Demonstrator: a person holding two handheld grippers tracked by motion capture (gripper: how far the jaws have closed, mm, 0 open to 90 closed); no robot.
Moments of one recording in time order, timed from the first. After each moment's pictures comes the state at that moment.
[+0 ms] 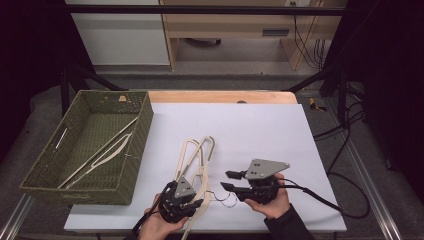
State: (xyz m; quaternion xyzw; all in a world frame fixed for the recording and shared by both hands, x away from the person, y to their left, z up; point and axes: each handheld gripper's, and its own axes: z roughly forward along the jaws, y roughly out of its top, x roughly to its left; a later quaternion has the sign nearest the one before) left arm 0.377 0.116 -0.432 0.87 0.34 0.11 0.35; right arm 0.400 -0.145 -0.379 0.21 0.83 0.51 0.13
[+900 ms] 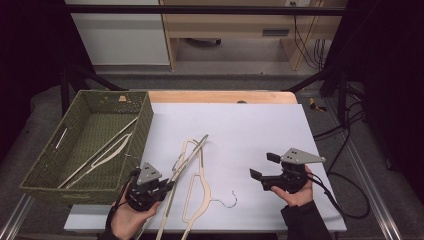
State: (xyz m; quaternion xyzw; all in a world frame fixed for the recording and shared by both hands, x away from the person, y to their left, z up) left arm 0.386 0.183 -0.389 0.82 0.41 0.16 0.37; right arm 0.426 -0.217 -0.400 0.37 0.76 0.51 0.17
